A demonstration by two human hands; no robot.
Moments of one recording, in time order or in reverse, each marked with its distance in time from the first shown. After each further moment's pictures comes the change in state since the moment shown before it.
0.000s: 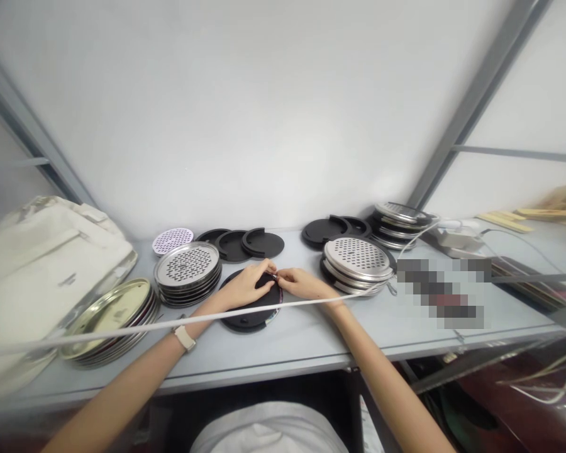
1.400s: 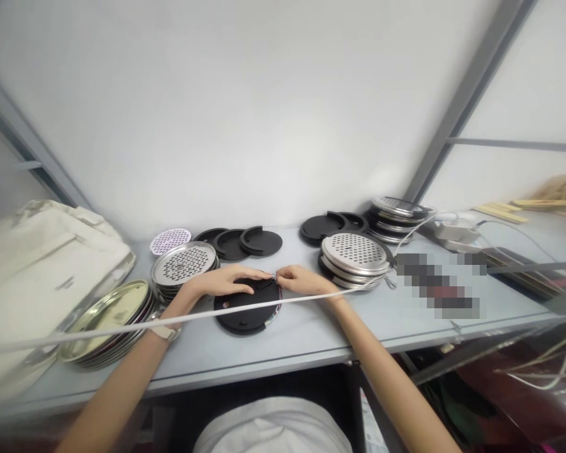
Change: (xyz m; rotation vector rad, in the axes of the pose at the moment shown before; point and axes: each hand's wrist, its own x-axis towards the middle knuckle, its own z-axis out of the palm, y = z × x) left_hand -0.005 -0.019 -0.049 -0.311 -0.446 0.032; right_hand -0.003 -0.007 -0.006 0.008 -0.063 0.039
